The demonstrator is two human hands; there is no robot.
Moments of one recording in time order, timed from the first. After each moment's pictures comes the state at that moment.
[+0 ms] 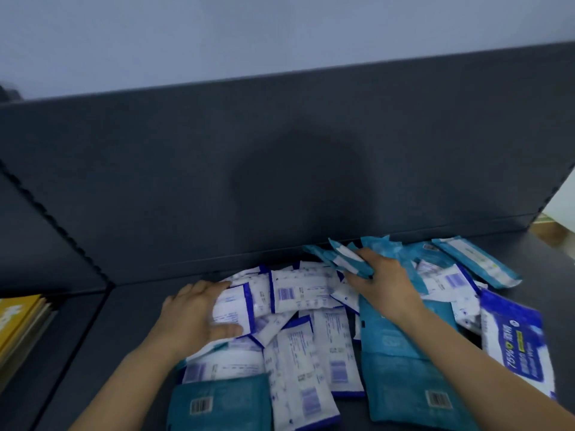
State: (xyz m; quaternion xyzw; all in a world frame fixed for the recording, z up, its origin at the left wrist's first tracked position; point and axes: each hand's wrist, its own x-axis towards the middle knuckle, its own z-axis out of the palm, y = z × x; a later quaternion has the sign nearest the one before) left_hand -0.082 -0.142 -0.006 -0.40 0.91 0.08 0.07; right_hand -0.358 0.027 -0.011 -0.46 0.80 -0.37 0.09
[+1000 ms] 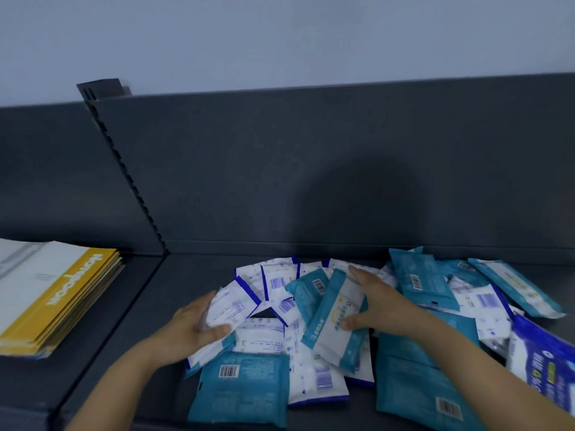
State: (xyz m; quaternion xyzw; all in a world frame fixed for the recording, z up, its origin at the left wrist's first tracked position) left_hand -0.010 -0.092 -0.002 -0.49 0.78 0.39 -0.02; right_hand -0.326 0.027 0.007 -0.55 0.73 -0.19 0.37
